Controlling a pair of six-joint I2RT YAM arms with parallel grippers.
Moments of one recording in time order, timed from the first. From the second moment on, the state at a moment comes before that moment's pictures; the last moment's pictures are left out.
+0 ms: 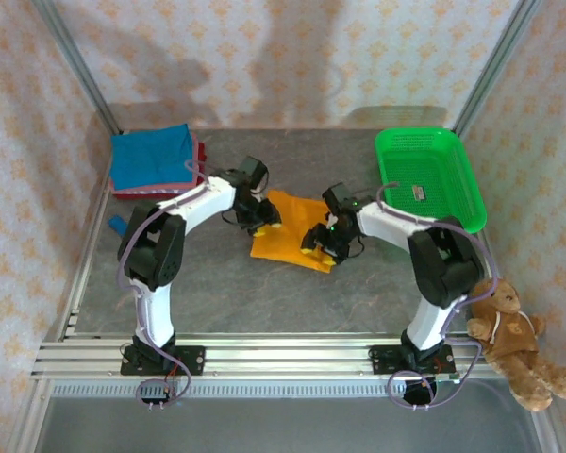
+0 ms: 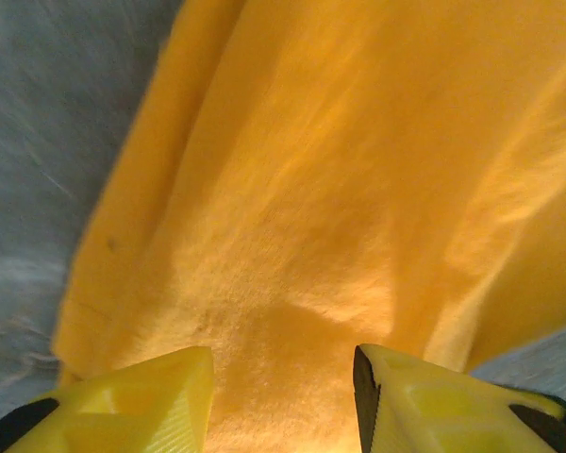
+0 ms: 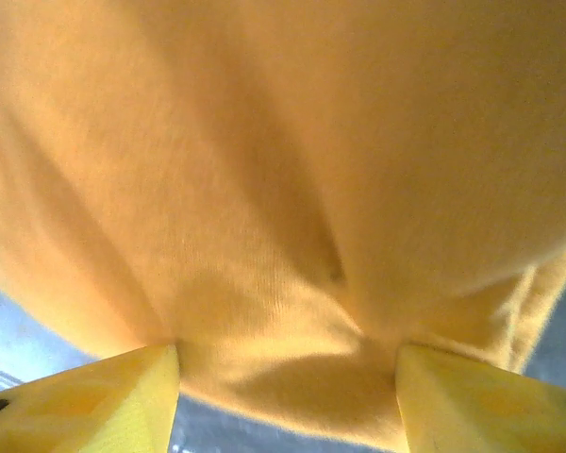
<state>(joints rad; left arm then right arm) -0.43 1.96 1.44 -0.78 0.36 -0.83 0.50 1.72 1.06 -0.66 -0.46 0.81</state>
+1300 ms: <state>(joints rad) -0.52 1.93 1.28 -0.71 0.26 -0.79 0.31 2.09 1.51 -0.74 -0.49 0.60</state>
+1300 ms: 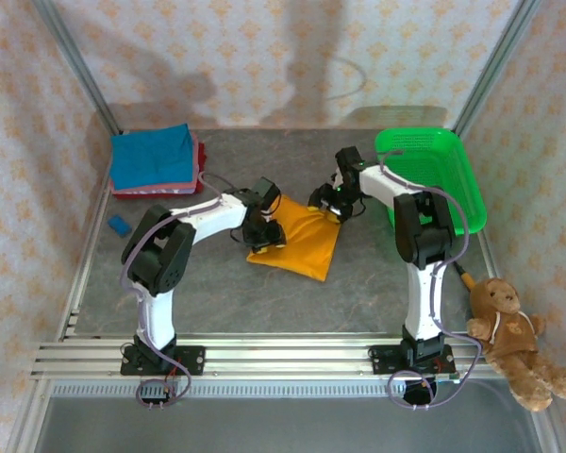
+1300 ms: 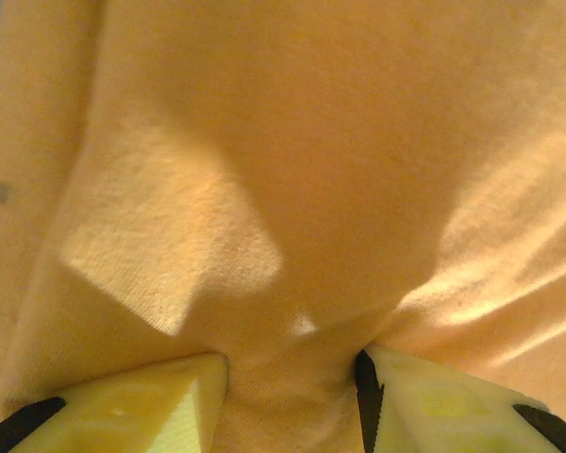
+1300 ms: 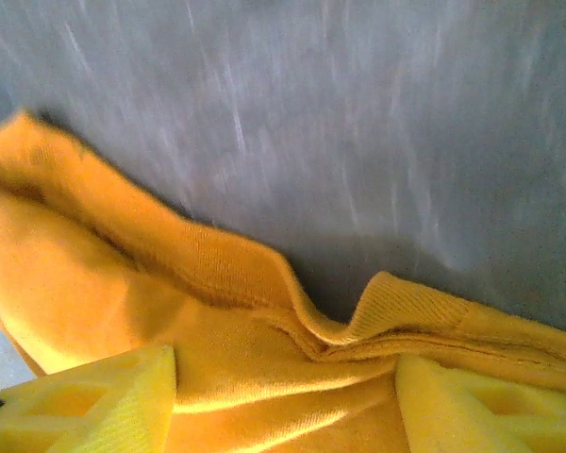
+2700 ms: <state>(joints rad) -0.32 1.97 1.50 -0.87 0.28 -0.69 0.36 1.84 1.20 -0.78 -0.43 0.59</state>
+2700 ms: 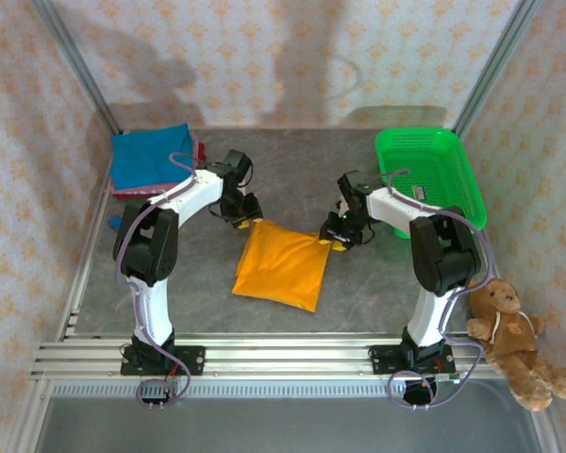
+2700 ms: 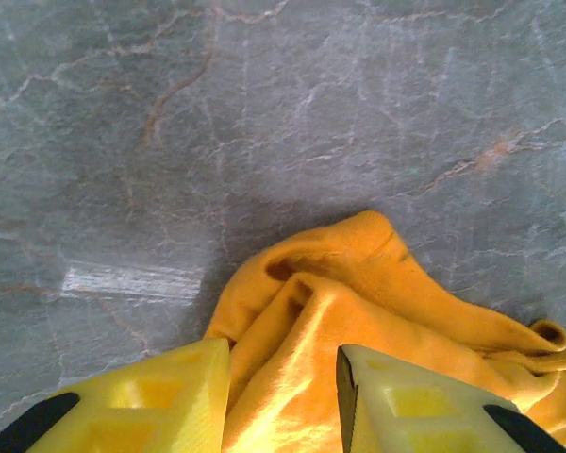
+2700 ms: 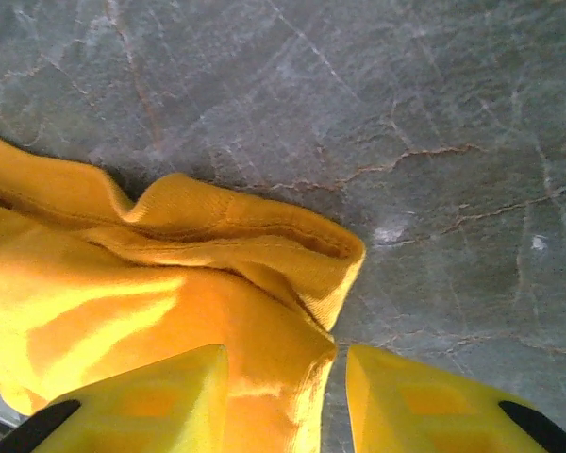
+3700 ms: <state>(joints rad) -0.59 2.43 2.07 -0.98 0.49 -0.72 0.36 1.73 1.09 -0.70 -0.43 0.63</state>
